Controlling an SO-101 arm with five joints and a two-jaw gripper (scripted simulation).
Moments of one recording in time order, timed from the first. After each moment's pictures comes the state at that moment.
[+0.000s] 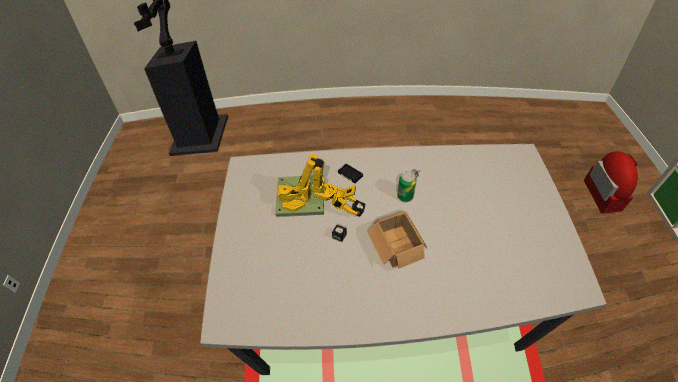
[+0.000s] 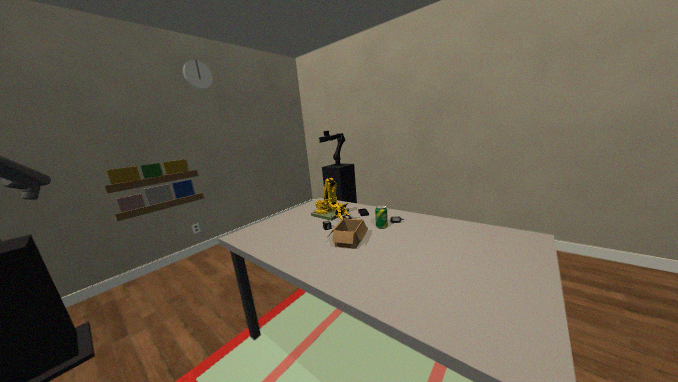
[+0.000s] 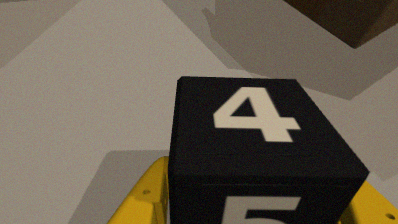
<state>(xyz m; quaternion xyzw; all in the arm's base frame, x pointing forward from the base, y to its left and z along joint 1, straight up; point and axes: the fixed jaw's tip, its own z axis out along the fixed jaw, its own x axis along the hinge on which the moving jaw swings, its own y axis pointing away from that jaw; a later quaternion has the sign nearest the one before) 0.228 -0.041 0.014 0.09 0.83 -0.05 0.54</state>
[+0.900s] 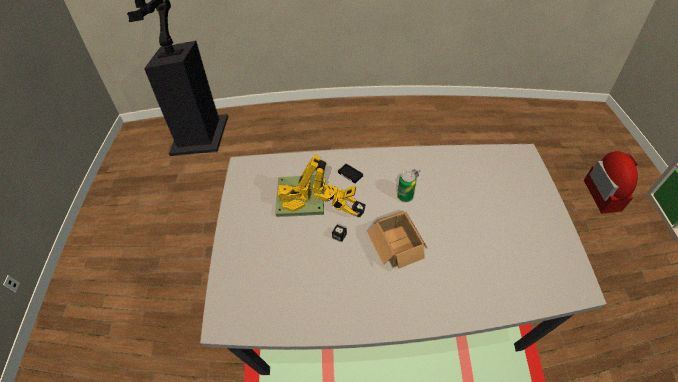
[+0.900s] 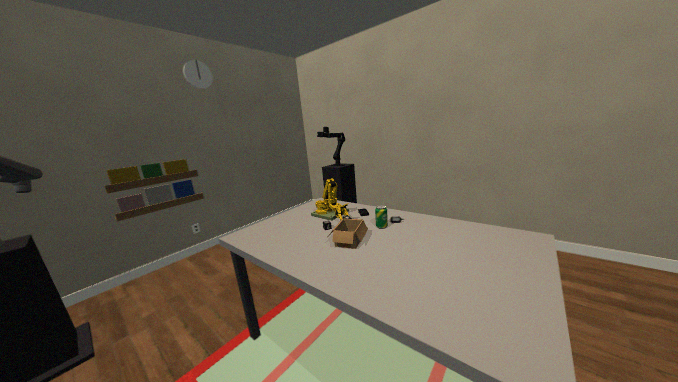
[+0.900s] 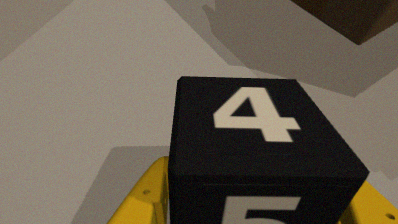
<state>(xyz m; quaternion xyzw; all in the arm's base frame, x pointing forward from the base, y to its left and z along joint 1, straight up) 0.228 -0.041 0.010 0.09 0.83 -0.06 0.55</state>
